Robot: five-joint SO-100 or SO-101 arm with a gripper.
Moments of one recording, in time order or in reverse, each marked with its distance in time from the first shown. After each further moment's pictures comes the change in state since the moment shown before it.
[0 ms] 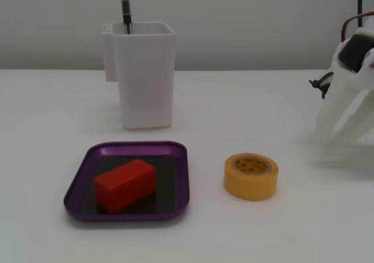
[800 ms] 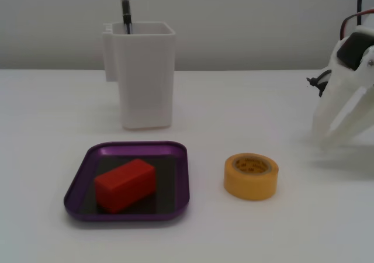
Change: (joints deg) arm 0.0 0.0 -2.5 -1.6 -0.2
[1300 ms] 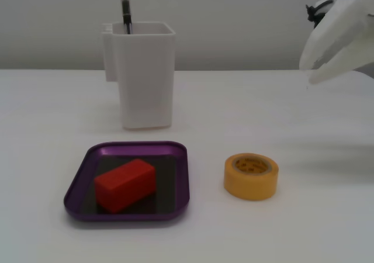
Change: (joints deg) arm 0.2 -21.8 -25.0 -0.4 -8.6
